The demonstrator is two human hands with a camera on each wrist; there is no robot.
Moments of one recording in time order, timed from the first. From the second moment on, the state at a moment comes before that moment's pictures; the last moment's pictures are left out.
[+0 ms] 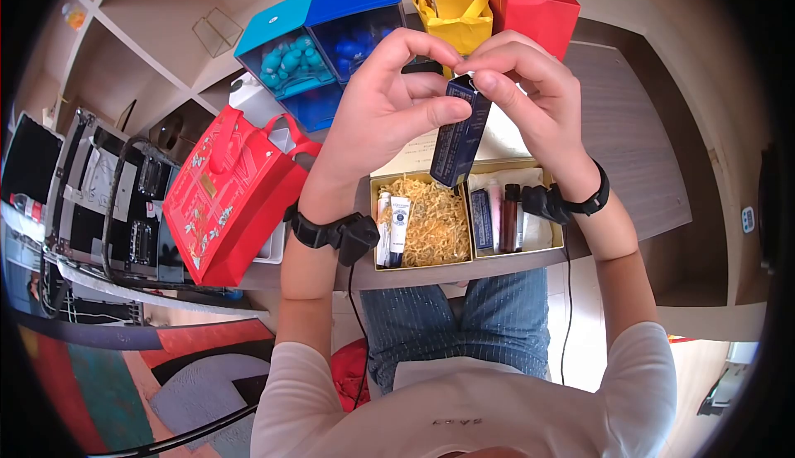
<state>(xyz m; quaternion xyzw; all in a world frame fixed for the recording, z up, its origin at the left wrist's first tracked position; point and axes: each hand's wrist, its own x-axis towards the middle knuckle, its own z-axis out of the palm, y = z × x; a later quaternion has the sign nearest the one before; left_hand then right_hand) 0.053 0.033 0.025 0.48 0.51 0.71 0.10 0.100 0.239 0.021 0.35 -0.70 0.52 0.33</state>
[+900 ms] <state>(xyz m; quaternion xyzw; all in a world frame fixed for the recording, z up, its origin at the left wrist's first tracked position) 0.056 0.033 0.026 0.47 0.50 0.72 0.08 0.105 0.239 0.026 0.39 -0.70 0.42 0.43</state>
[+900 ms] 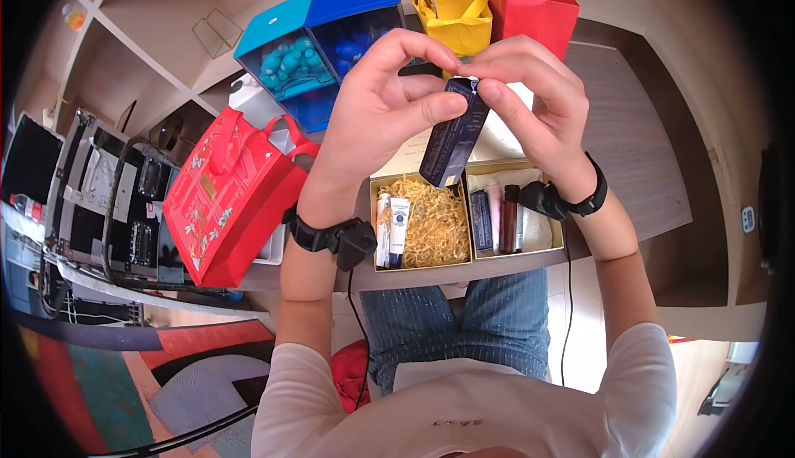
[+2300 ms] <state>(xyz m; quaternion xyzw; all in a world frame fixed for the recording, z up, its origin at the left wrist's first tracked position) 0.061 0.031 0.030 0.43 0.52 0.72 0.12 0.100 0.236 0.023 0.37 -0.71 0.42 0.42</state>
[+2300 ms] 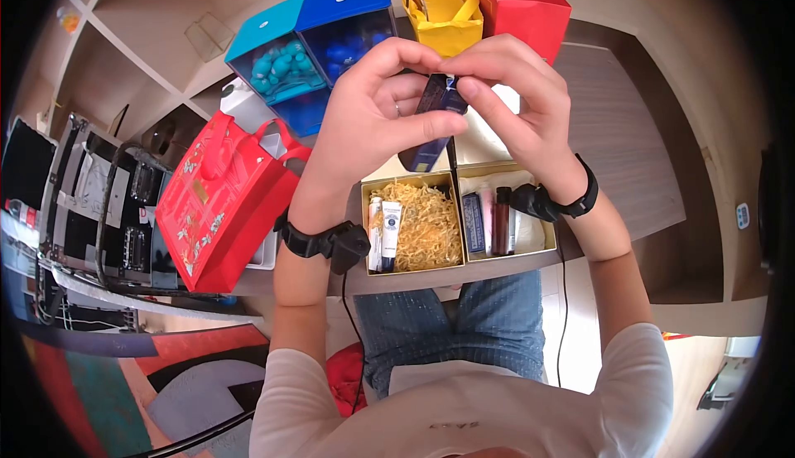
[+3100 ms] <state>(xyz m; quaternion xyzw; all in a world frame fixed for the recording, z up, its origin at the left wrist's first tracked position) 0.060 0.036 0.019 0.39 0.64 0.66 -0.03 0.100 0.235 0.020 0.41 -0.67 0.42 0.45</state>
